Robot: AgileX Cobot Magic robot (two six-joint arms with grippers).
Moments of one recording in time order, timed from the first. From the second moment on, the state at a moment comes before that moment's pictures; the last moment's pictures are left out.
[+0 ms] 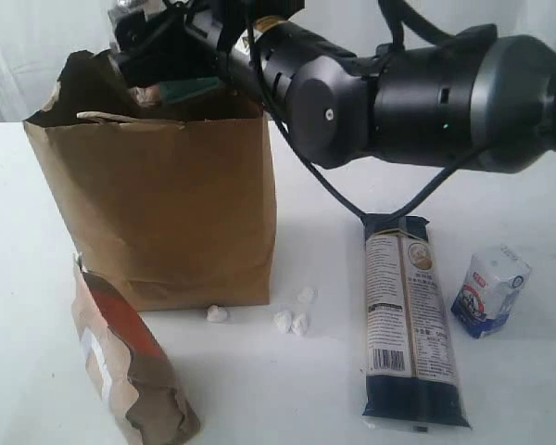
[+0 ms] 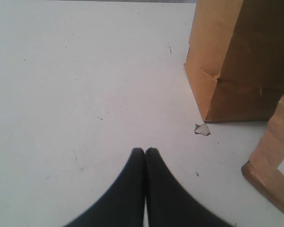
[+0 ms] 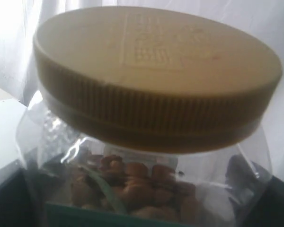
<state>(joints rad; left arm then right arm) -0.08 0.00 0.02 -0.10 0.39 0.02 0.77 1.74 -1.29 0.27 -0.42 -0.39</state>
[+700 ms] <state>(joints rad) -0.08 0.00 0.02 -0.10 0.39 0.02 0.79 1.76 -1.29 0.27 -0.22 -0.29</state>
